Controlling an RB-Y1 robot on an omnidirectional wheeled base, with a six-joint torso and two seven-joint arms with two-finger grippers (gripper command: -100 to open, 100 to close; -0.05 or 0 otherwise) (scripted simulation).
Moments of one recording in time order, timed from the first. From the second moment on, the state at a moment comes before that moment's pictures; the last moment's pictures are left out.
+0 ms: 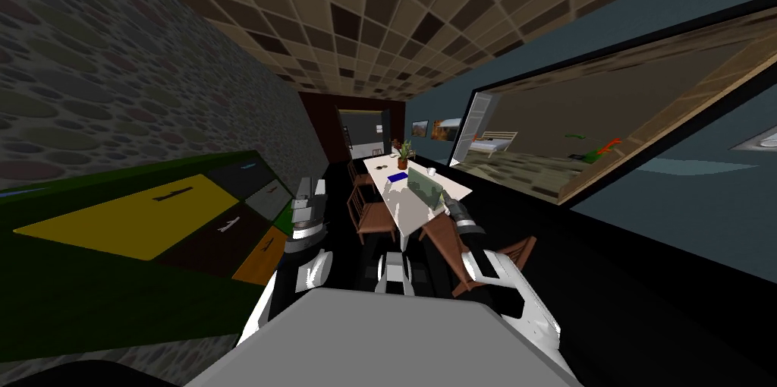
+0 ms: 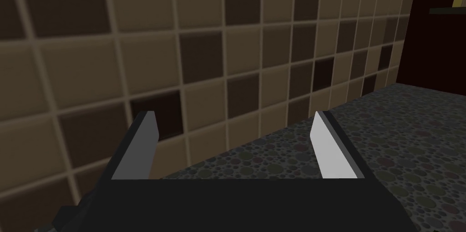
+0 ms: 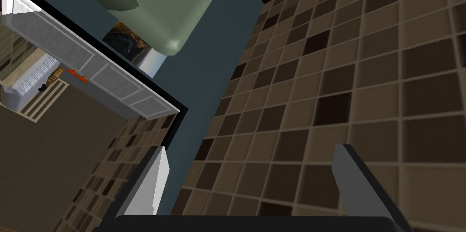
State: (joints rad) left arm 0.53 -0.01 0.04 -2.36 -0.09 -0.61 -0.15; right arm 0.37 -0.18 -0.10 -2.02 0.59 -0.09 0.07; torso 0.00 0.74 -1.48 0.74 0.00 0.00
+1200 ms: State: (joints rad) left arm 0.53 -0.01 0.04 -2.36 -0.09 -0.61 -0.15; right arm 0.25 -0.17 -0.15 -1.81 0.96 0.12 0.09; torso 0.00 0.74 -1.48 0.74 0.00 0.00
